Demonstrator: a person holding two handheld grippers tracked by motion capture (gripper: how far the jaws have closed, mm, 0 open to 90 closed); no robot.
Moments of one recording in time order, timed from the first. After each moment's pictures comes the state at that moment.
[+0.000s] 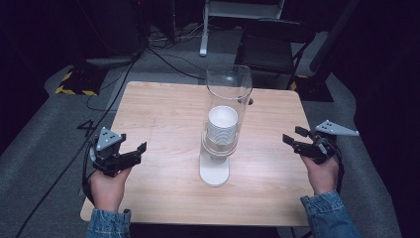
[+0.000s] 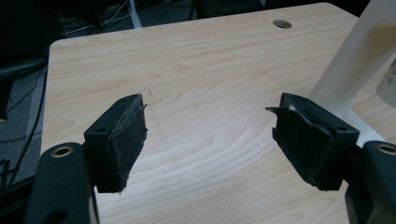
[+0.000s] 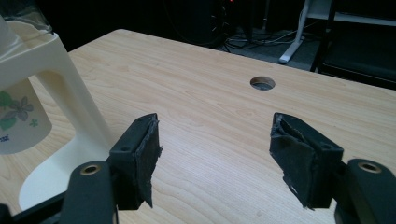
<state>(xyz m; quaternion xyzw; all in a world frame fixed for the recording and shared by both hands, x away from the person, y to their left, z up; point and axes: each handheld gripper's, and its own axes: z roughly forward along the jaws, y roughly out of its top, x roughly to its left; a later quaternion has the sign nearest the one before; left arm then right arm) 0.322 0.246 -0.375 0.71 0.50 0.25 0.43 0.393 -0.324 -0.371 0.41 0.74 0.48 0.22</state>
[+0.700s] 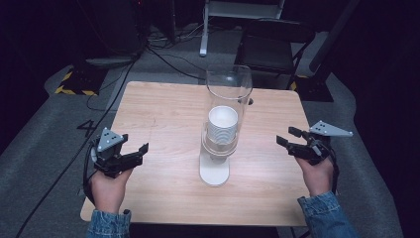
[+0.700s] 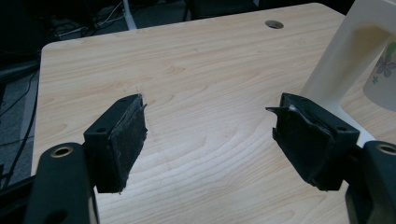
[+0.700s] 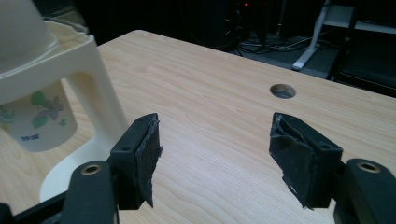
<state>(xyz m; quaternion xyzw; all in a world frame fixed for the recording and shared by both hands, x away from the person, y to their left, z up) 0.321 0.240 -0.372 0.72 0.49 0.25 0.43 0.388 -0.304 -0.369 0.38 0.75 0.50 0.21</state>
